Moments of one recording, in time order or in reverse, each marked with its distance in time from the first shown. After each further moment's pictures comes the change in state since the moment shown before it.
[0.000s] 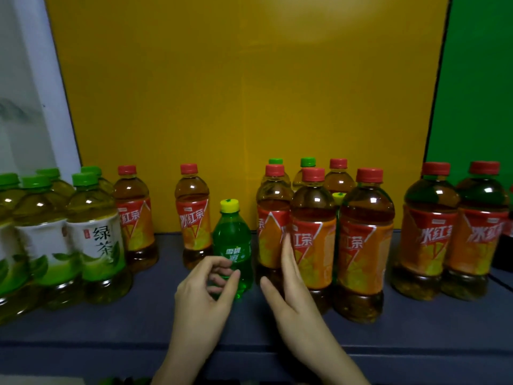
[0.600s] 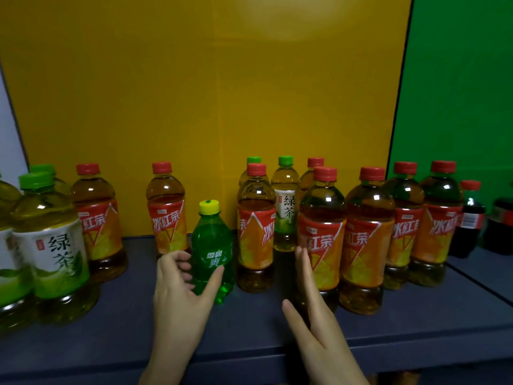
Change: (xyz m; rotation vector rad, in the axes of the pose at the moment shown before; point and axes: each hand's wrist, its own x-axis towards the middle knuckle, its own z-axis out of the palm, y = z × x) left_hand 0.013 -0.015 0.008 0.042 0.102 -0.072; right_hand -0.037 0.016 -0.019 -0.027 0.129 0.002
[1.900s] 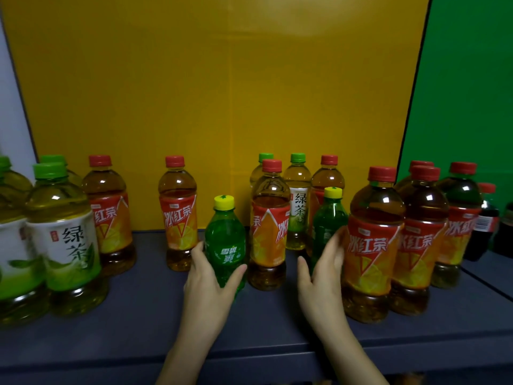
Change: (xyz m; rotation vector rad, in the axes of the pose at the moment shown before) left_hand 0.005 -0.009 0.016 -0.035 -0.216 -0.062; right_hand 0.057 0.010 0.015 -0.326 0.423 0.100
